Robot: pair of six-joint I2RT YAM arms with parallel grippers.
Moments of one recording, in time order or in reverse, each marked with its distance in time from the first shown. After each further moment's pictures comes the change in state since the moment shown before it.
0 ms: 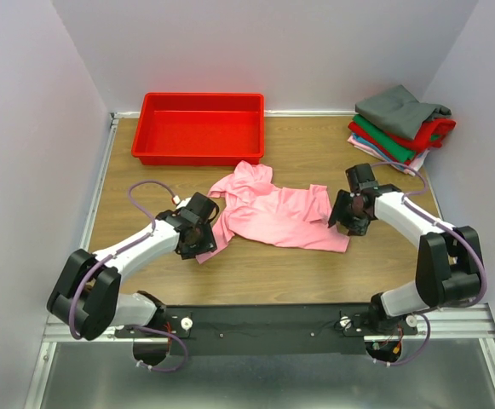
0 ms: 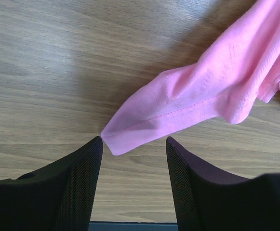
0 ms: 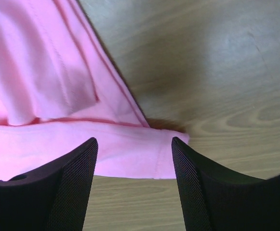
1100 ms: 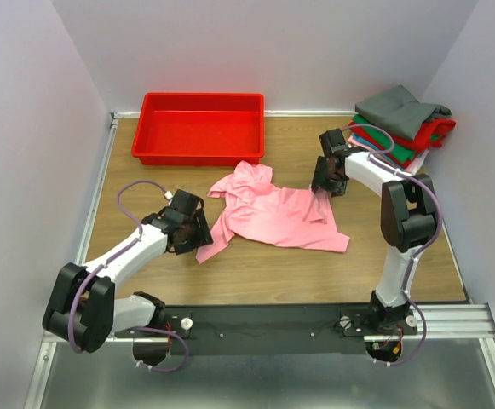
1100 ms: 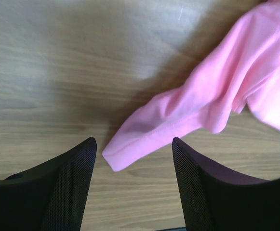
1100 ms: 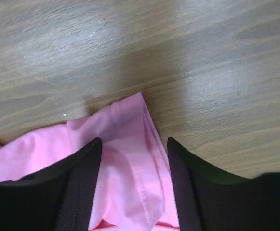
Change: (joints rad) left arm 0.154 -0.087 -0.055 0.132 0.114 0.122; right arm 0.059 0.473 0.501 0.019 0.135 -0.079
